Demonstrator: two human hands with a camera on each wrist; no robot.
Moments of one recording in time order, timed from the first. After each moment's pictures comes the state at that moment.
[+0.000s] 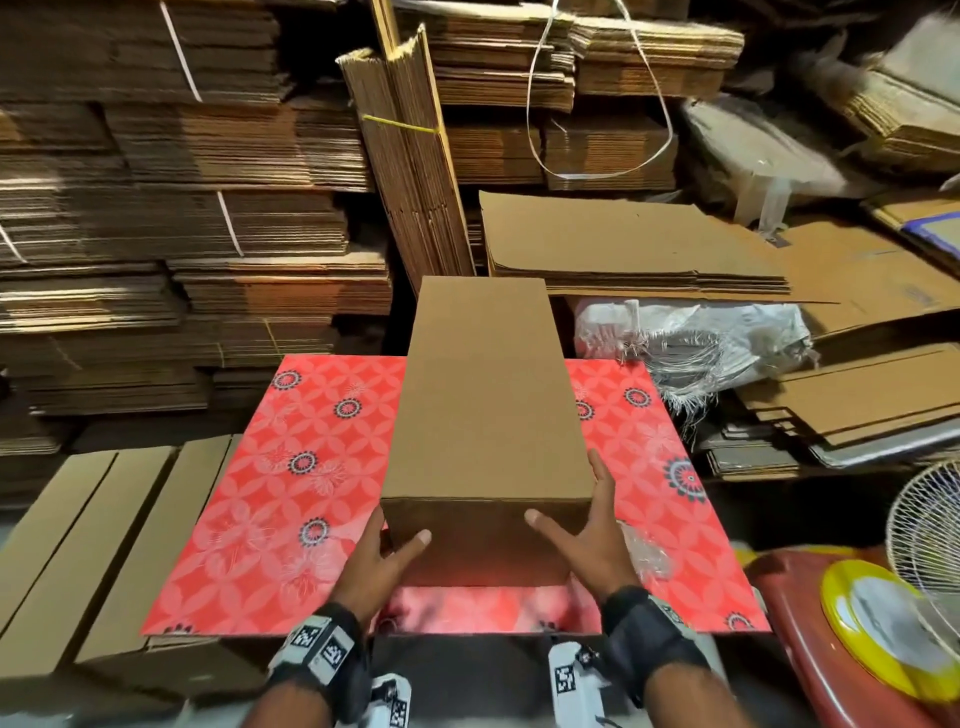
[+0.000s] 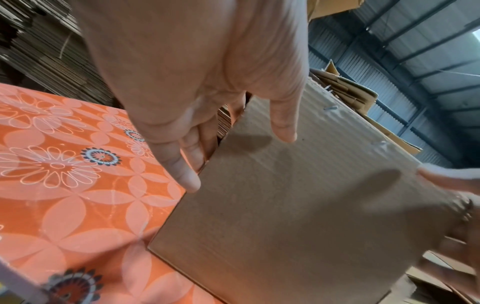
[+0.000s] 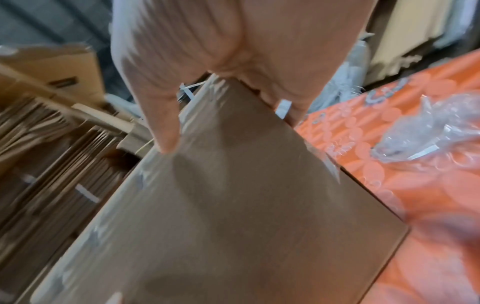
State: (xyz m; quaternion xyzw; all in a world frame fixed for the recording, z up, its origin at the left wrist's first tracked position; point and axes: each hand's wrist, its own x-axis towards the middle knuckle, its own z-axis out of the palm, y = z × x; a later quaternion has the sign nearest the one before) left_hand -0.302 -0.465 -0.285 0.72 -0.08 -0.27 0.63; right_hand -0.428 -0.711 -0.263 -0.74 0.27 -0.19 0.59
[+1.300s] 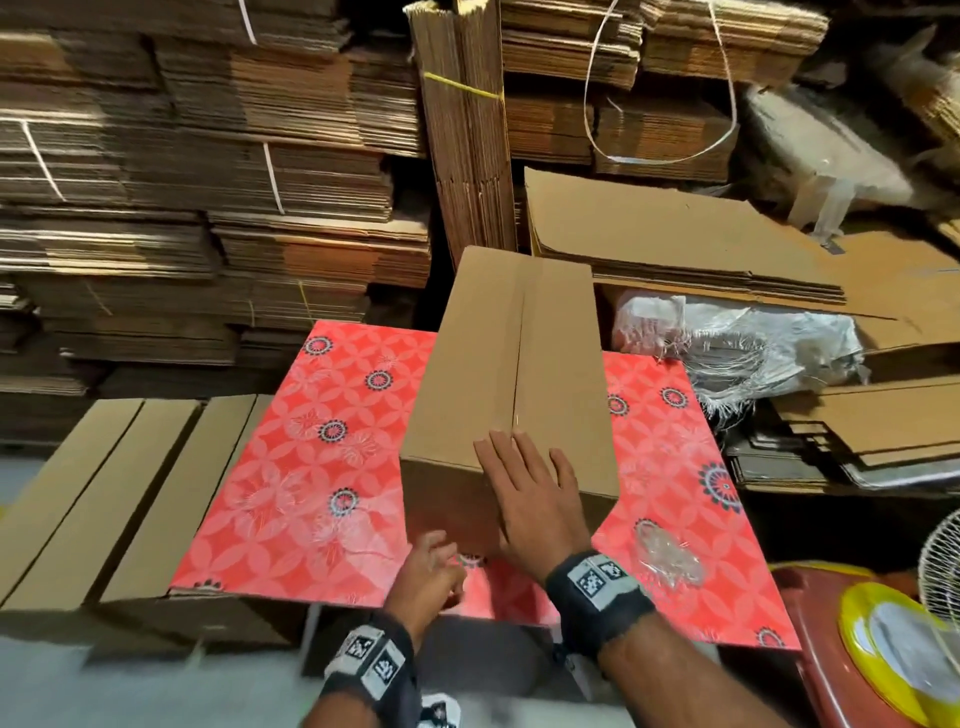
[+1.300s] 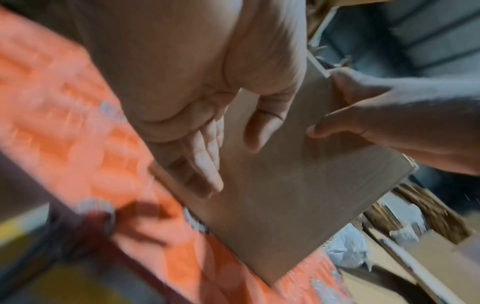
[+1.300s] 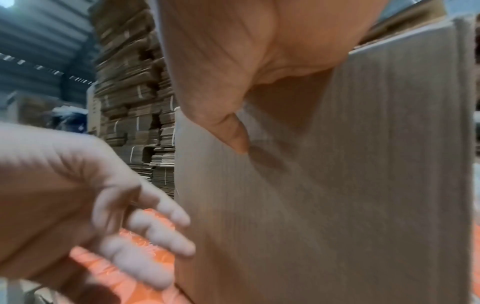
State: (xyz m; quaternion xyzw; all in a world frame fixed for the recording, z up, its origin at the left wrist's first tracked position) left_hand -0.326 -0.472 -0.317 0.69 0.06 -0.34 0.64; right_hand -0.358 -0.628 -0.235 -1.00 0.06 -0.05 0.00
